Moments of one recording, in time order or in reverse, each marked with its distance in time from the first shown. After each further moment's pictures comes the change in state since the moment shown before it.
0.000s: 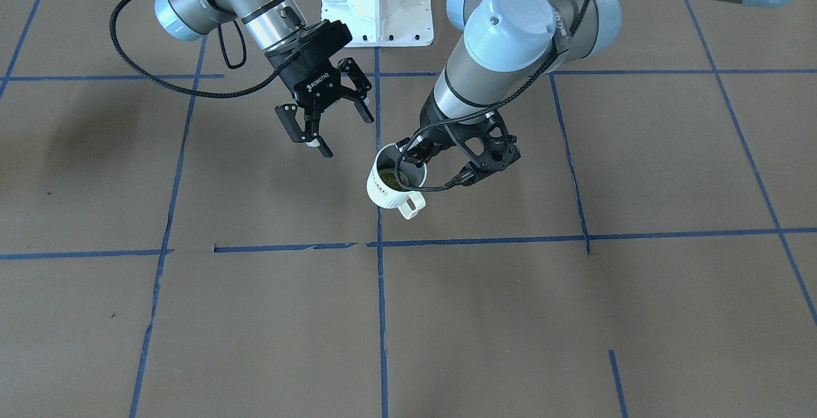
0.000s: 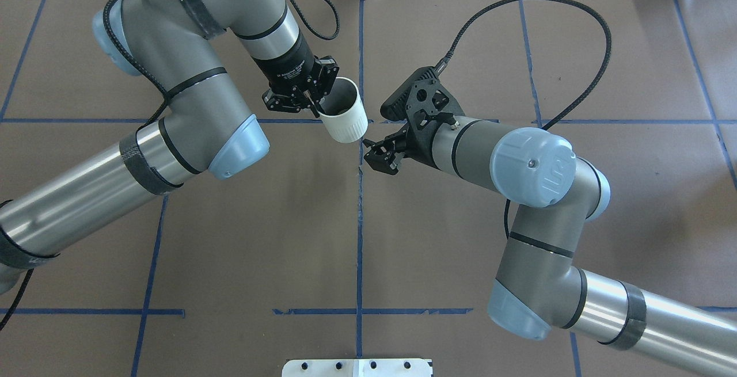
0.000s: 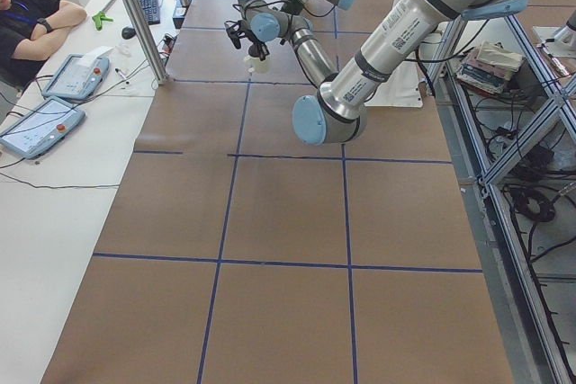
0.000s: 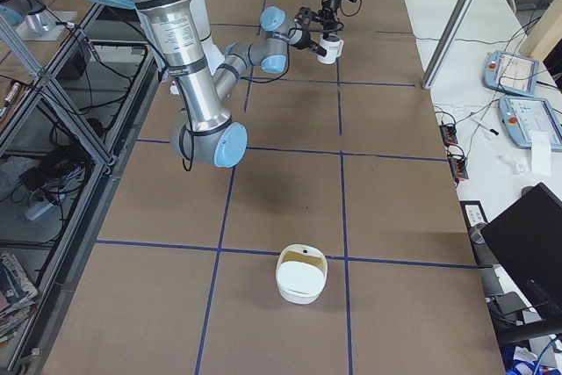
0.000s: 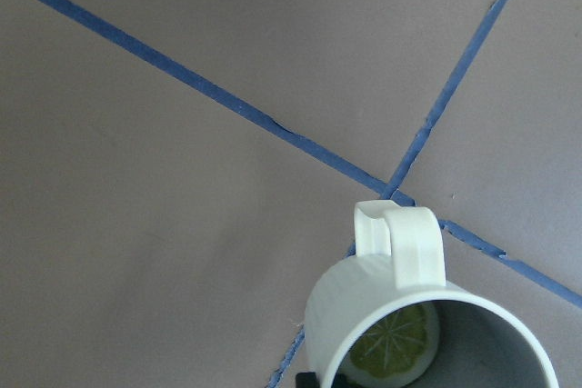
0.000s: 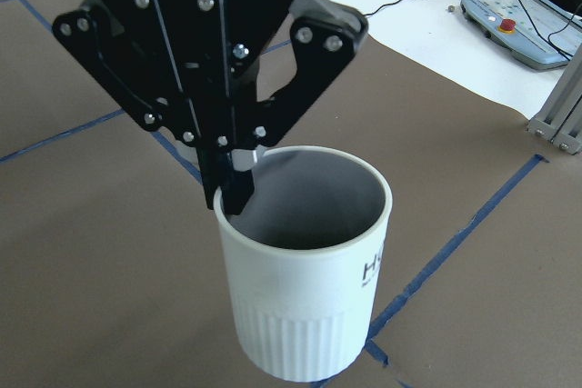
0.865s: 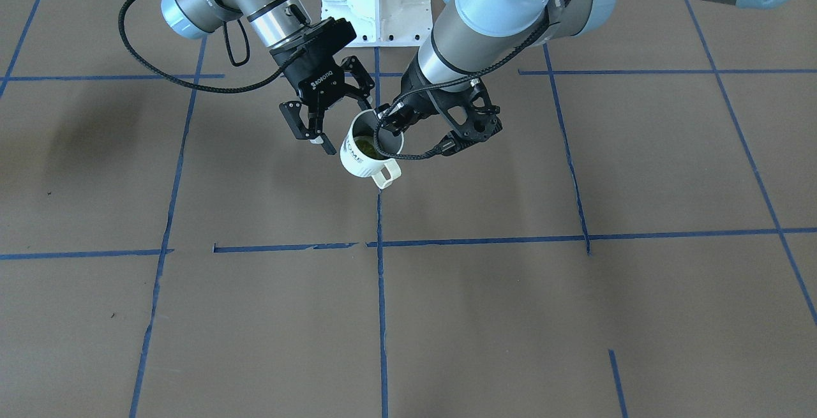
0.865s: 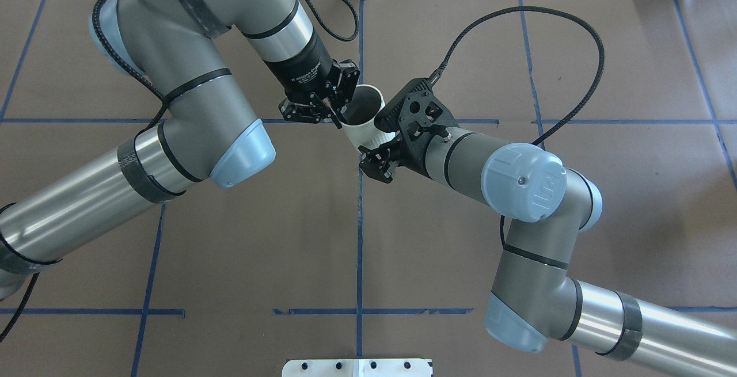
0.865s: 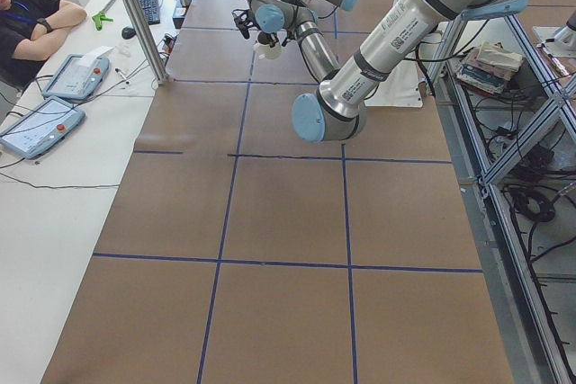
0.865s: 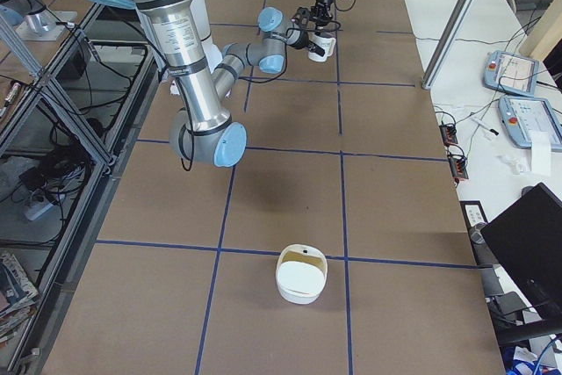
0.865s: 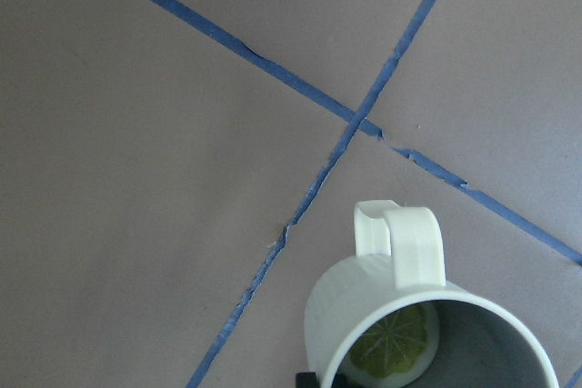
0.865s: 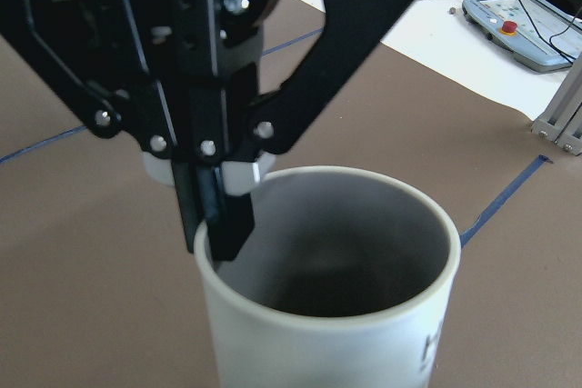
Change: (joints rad) left arm 0.013 -0.013 -0.064 -0.001 -0.087 -0.063; right arm -0.013 0.000 0.000 0.001 -0.016 -0.001
